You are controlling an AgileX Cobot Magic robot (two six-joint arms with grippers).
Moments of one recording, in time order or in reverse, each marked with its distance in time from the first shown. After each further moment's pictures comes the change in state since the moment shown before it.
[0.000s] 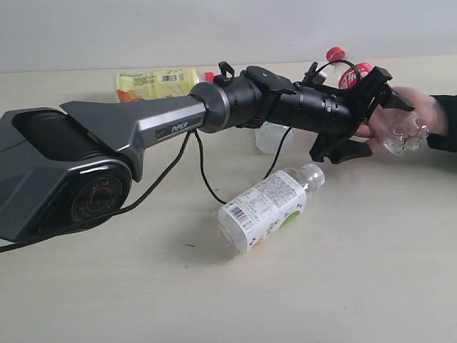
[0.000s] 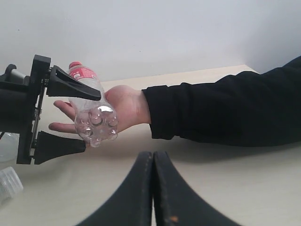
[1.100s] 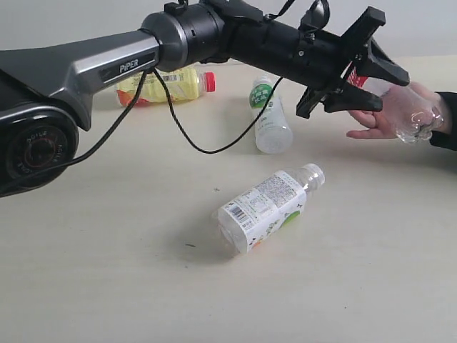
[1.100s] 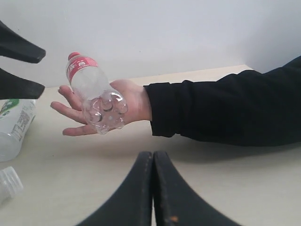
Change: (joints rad) left arm 0.103 -0.165 0.000 0.090 0.417 0.099; right arm 0.000 0.000 0.000 0.000 0.000 0.000
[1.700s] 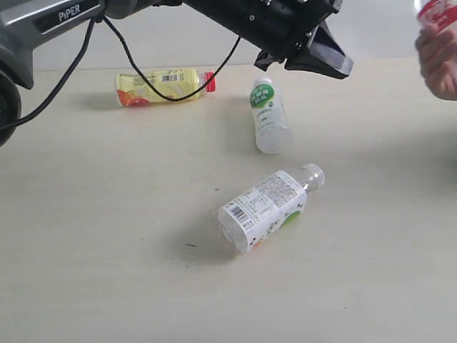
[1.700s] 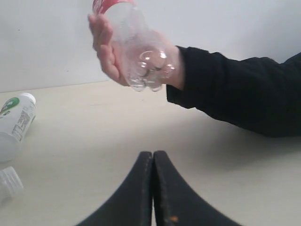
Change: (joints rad) left arm 0.081 -0.131 0.000 0.254 0.156 0.233; right arm 0.000 0.000 0.000 0.000 0.000 0.000
